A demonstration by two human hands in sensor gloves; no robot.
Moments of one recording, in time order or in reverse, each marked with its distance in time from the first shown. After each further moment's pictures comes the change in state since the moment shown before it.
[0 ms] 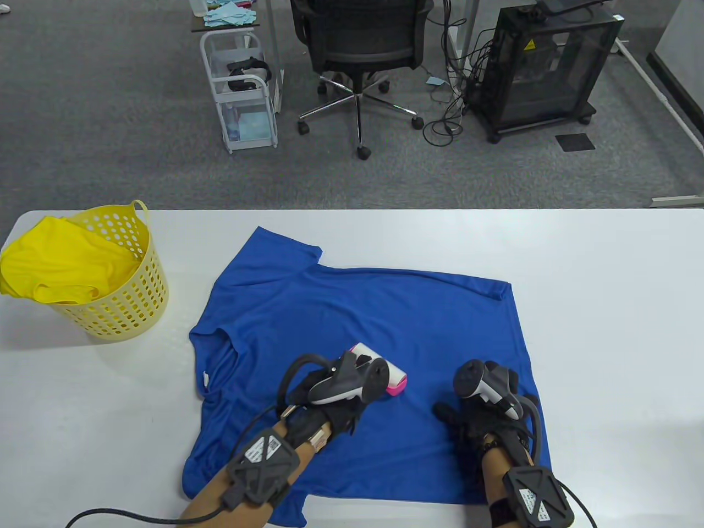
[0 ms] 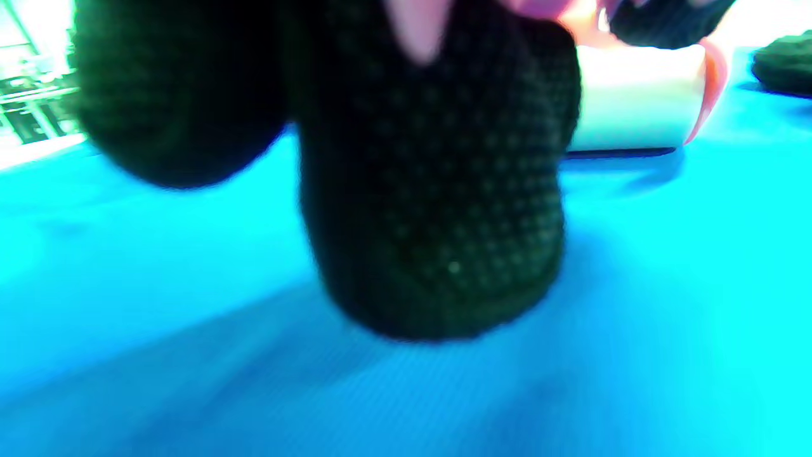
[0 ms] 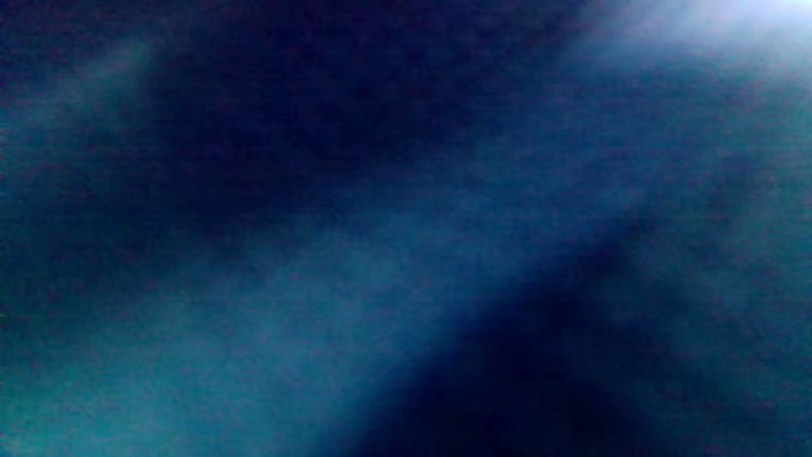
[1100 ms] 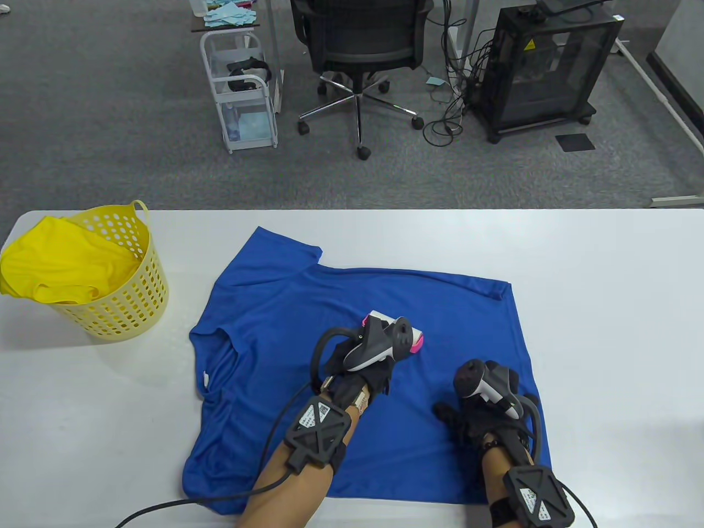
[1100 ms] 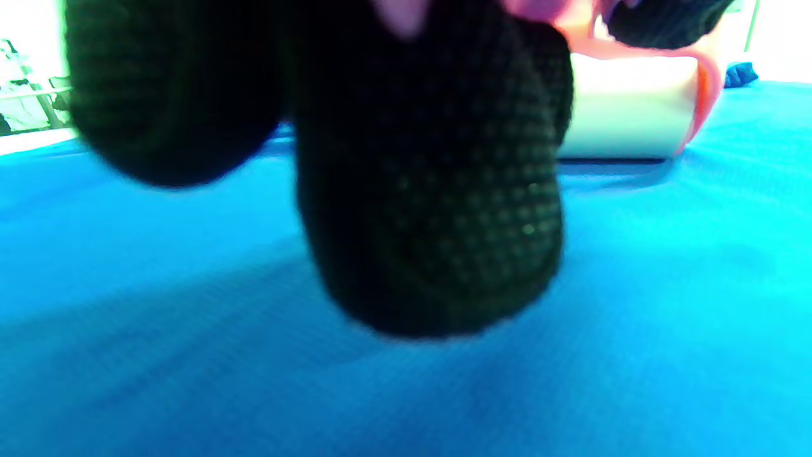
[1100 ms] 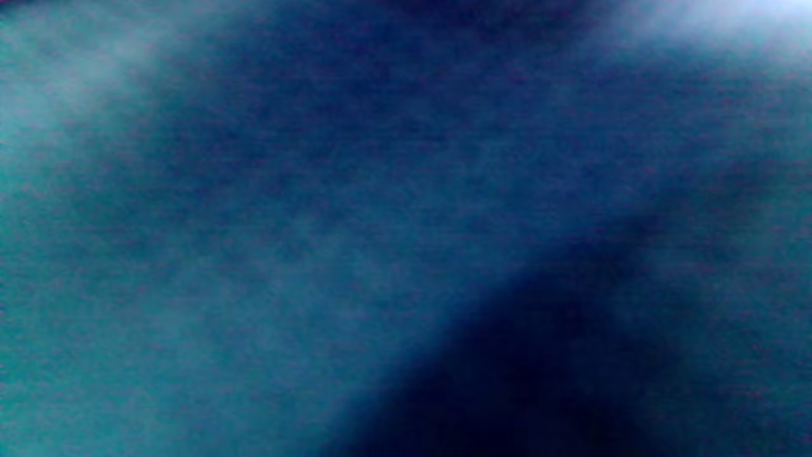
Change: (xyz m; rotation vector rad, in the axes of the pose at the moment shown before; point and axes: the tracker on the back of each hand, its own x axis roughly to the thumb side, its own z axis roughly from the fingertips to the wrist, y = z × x) left_hand 0.009 0.011 -0.036 0.019 0.139 0.050; right_hand 0.000 -0.001 0.000 0.004 0.001 -0.005
